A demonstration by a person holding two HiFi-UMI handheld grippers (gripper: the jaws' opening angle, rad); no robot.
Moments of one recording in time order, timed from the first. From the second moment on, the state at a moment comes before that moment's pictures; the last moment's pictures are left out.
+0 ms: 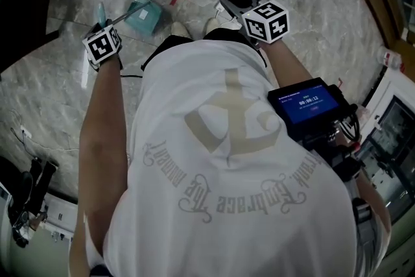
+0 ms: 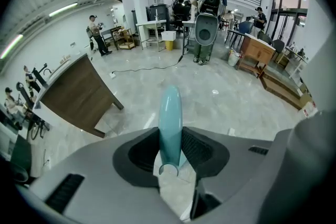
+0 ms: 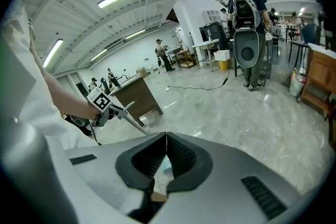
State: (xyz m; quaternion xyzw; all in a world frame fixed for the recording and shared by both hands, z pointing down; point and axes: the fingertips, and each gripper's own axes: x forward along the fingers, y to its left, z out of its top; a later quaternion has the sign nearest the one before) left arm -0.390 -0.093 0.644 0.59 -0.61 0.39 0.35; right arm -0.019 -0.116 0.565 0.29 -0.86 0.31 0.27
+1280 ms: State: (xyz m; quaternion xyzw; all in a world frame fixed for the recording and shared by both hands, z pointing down) left arm -0.314 -0.145 0.693 0.65 -0.53 0.43 0.35; right arm 0.020 -0.097 0.574 0.35 -0.83 0.33 0.29
